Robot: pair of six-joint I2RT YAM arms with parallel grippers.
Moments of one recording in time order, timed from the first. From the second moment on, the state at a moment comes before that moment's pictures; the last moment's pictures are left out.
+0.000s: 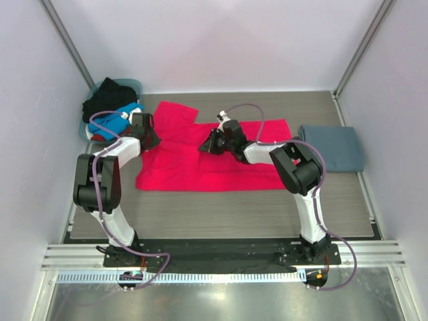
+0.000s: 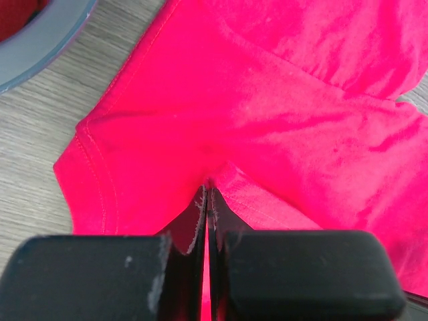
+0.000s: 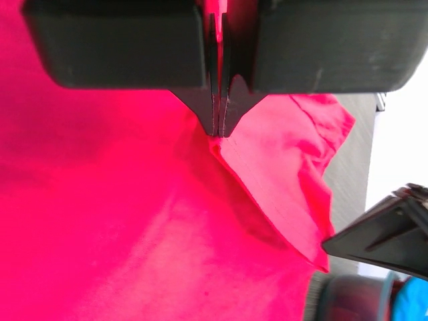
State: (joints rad) left arm -0.10 1.77 1.10 -0.12 -0.14 -0.57; right arm 0.59 2.14 1.29 0.39 -0.34 0.73
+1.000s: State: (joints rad) left arm -0.10 1.96 1.29 -0.14 -0.13 -0.55; right arm 0.59 2.17 1.30 0.39 -0.29 0.73
